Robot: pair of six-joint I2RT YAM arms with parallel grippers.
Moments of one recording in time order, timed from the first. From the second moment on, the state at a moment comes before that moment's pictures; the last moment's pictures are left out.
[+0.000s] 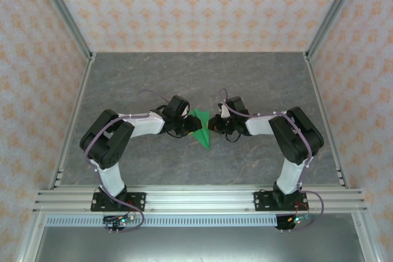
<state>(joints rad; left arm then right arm) -0.55 1.78 0.93 -0.11 0.36 -0.91 0.49 1.80 0.78 0.14 -0.53 0.68</state>
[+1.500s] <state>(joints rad) -0.52 1.95 1.10 -0.13 0.41 -0.87 0.51 1.80 0.82 0.06 -0.48 0.63</state>
